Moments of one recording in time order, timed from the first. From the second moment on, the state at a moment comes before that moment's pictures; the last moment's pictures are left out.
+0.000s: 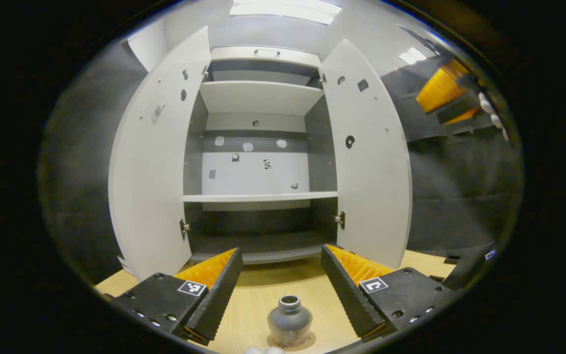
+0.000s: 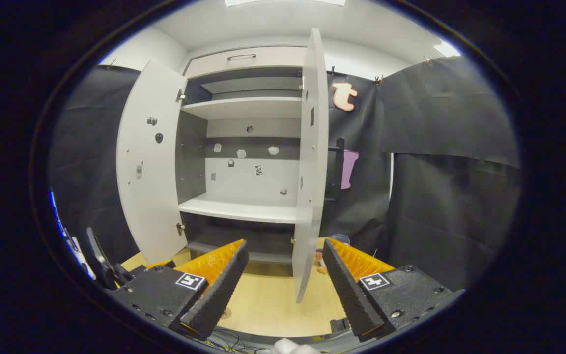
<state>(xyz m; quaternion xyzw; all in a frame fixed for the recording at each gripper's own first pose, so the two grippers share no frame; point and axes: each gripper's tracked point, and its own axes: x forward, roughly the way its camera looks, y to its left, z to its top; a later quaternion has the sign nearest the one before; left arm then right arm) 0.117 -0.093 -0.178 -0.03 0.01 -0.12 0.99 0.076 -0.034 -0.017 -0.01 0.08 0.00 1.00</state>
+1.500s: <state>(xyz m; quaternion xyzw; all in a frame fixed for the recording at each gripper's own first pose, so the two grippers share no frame) 0.061 -0.018 -0.041 0.01 0.06 0.11 0.99 0.219 -0.205 0.051 0.04 0.01 0.00 1.00</state>
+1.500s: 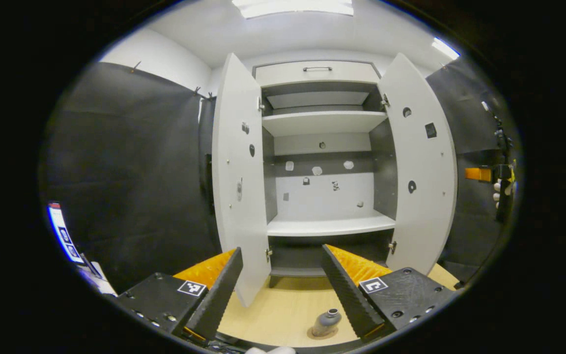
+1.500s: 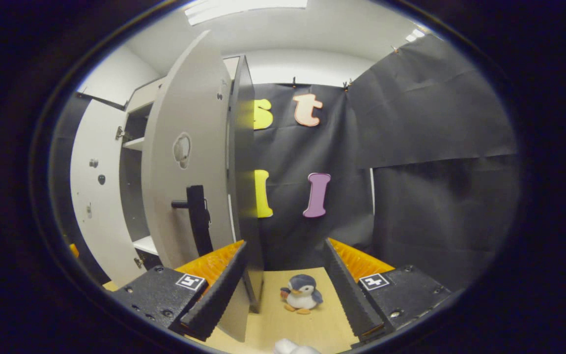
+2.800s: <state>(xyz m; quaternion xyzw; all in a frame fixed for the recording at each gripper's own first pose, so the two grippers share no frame) 0.023 0.069 -0.039 0.01 0.05 0.16 0.99 0.241 -0.027 0.044 -0.04 0.03 0.12 0.99</state>
